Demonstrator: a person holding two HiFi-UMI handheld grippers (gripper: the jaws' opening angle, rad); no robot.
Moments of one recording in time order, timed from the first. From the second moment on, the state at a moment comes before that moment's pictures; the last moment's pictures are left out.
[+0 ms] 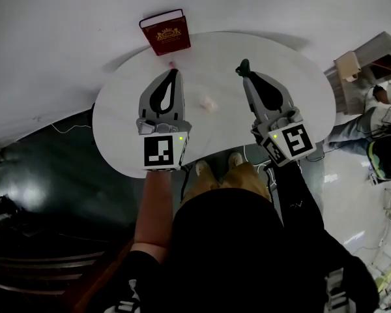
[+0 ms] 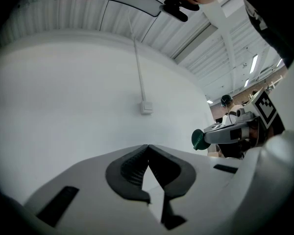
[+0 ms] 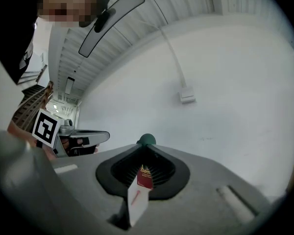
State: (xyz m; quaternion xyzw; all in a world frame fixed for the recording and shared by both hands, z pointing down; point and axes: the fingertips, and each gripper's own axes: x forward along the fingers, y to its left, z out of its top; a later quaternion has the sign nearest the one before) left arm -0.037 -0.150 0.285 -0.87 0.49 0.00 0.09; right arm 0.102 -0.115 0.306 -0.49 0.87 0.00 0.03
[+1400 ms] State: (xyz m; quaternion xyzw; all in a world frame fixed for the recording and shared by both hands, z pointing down) left arm -0.039 -0.138 0.337 -0.83 0.56 -0.04 0.03; right arm 0.090 -0.149 0.653 -0.33 0.83 -0.19 -0.41
